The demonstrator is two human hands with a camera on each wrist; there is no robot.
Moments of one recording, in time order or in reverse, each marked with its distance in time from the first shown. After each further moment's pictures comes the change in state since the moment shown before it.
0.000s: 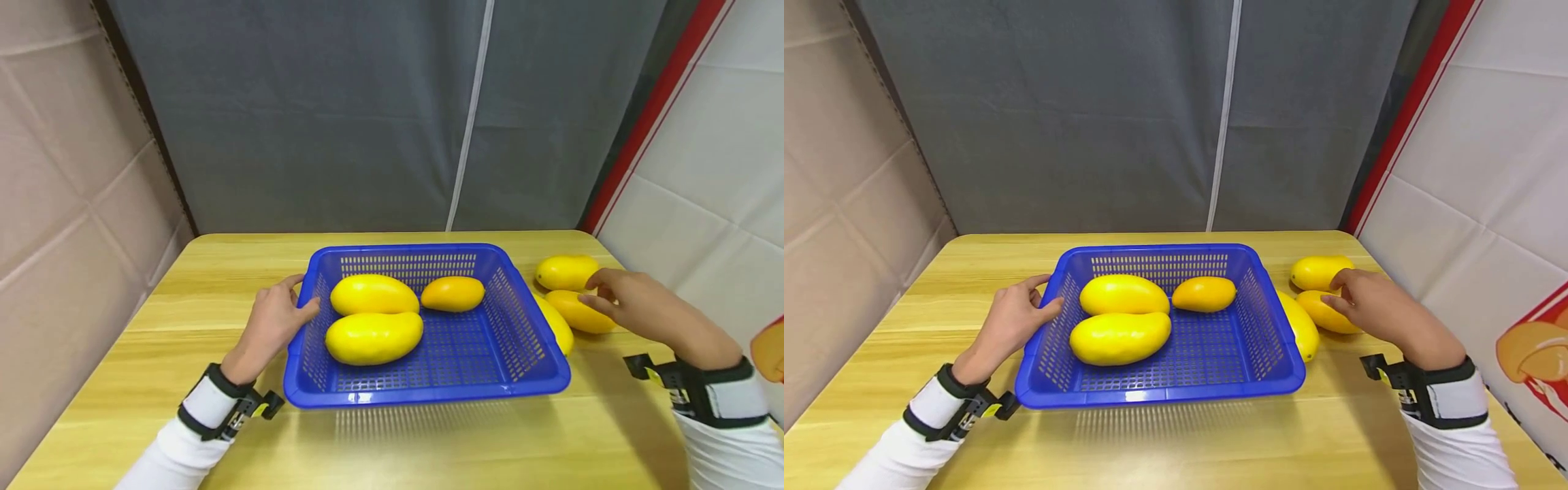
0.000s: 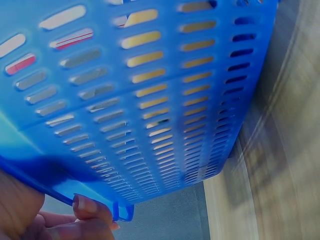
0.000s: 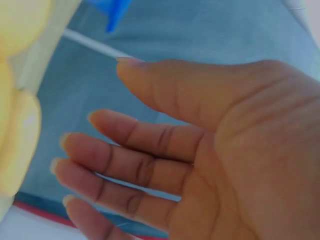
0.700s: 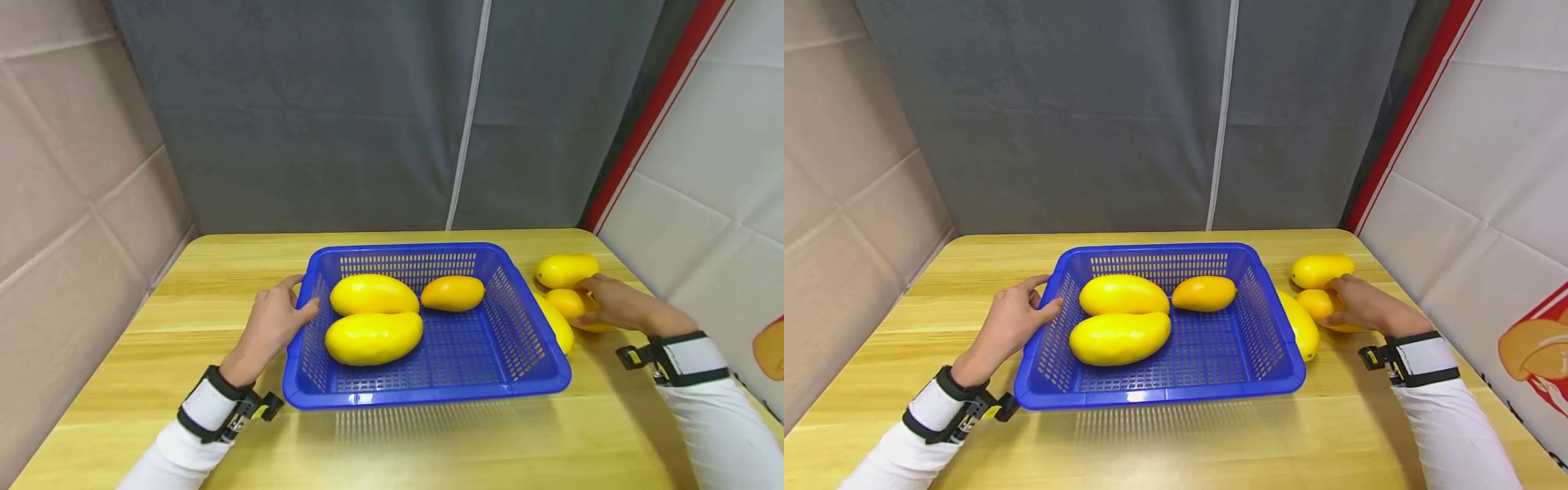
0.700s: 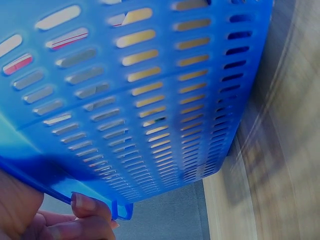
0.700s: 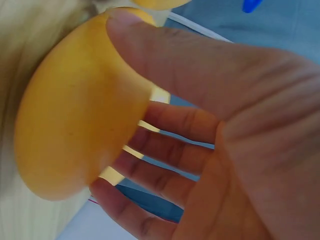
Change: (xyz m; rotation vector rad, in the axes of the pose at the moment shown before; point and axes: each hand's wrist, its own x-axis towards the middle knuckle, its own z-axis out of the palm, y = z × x) left_hand 0.000 0.000 0.002 -0.004 -0.032 -0.018; right_hand 0.021 0.053 0.052 0.086 -0.164 -0.013
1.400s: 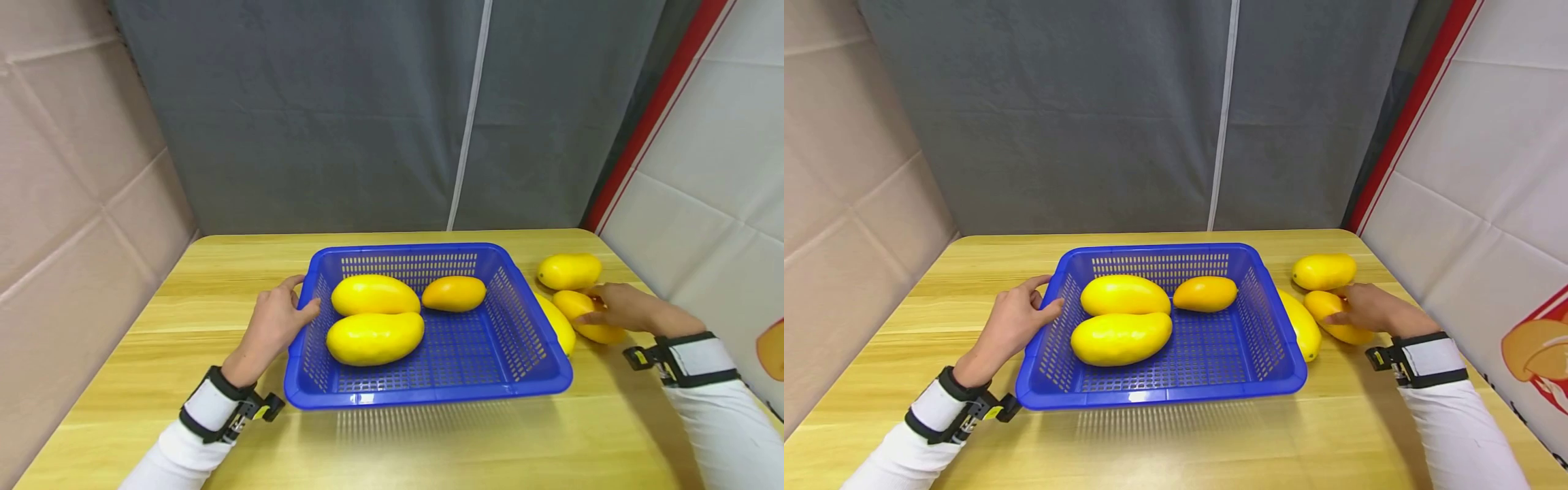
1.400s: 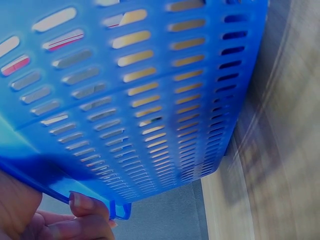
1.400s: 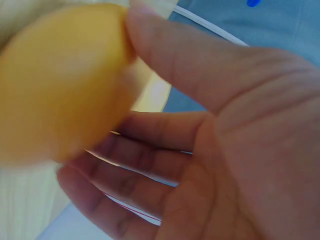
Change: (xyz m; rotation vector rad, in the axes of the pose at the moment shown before) left_hand -0.001 -0.001 0.000 0.003 0.001 0.000; right_hand -0.003 0.006 -0.002 -0.010 -0.113 0.053
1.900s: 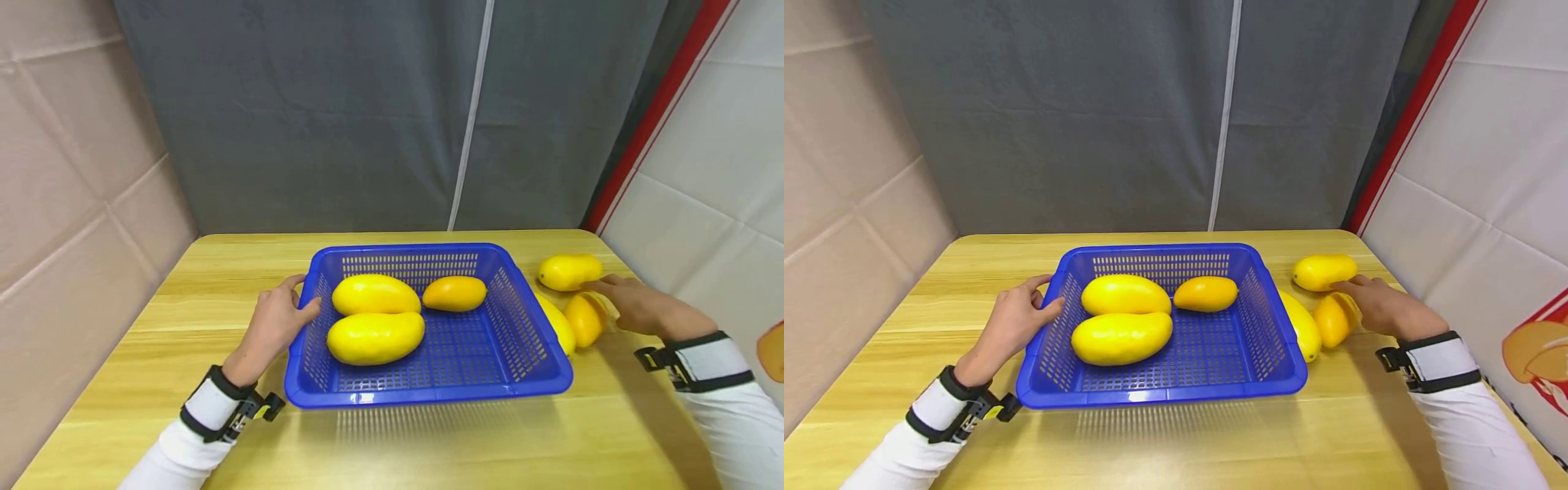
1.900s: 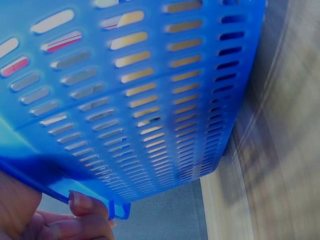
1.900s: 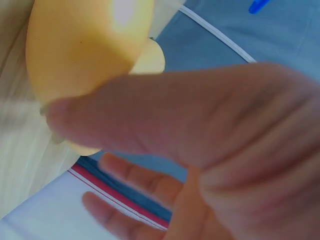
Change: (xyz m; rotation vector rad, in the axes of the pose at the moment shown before) left_hand -0.001 0.000 -0.001 -0.010 -0.003 0.001; right_hand -0.012 0.001 -0.008 -0.133 0.090 -0.111
